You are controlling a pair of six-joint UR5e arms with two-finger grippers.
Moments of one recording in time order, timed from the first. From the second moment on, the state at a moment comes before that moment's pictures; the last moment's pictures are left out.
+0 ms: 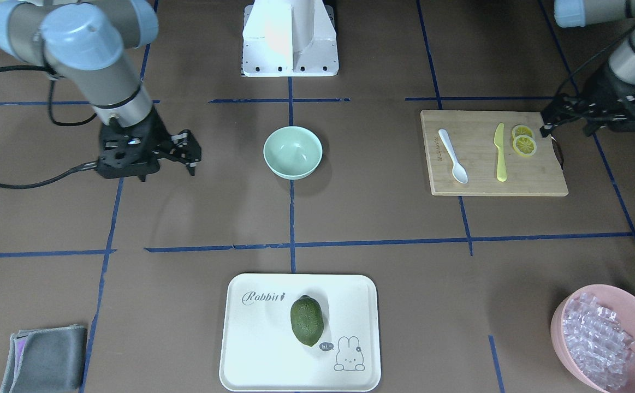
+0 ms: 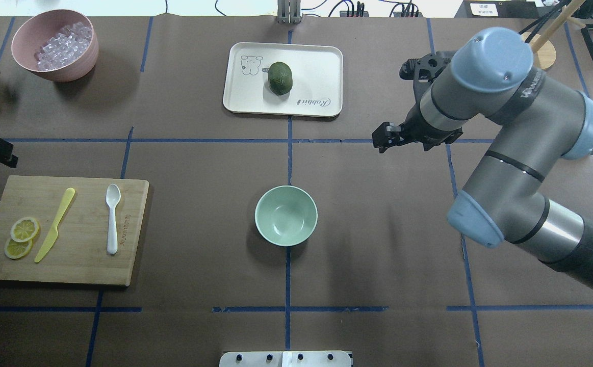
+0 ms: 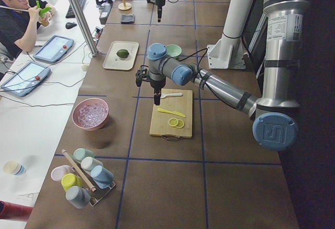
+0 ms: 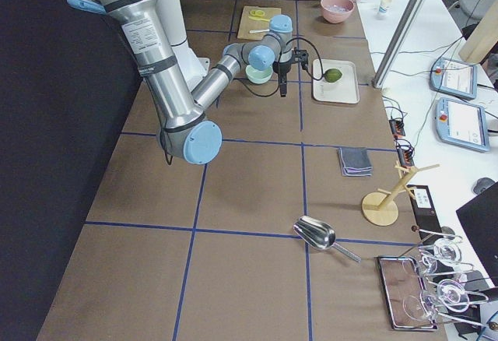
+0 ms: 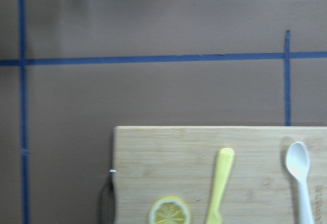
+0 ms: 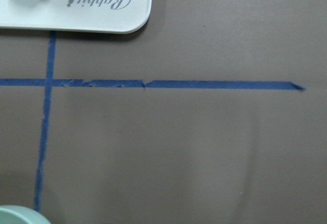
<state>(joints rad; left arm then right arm) -1.04 -1.55 -2.03 -1.68 -2.19 -0.77 0.81 -1.13 1.86 -1.58 2.04 0.89</state>
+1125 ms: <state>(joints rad) -0.63 -1.65 -1.86 -1.95 -1.87 -1.18 1.24 -1.40 1.81 -1.59 2.31 0.33</state>
